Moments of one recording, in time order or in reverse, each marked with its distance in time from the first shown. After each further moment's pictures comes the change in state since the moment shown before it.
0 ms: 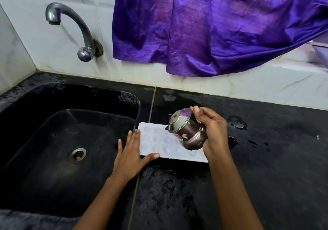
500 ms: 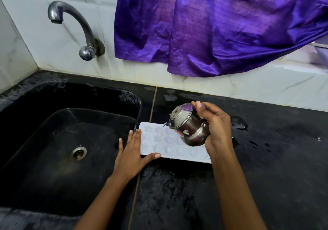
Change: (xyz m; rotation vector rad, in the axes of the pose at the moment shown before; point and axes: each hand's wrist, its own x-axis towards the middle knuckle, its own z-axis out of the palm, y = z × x) left_hand 0.000 -0.001 0.001 -0.010 -0.001 -0.002; right_hand -0.002 -0.012 0.007 0.012 -0.012 -0.028
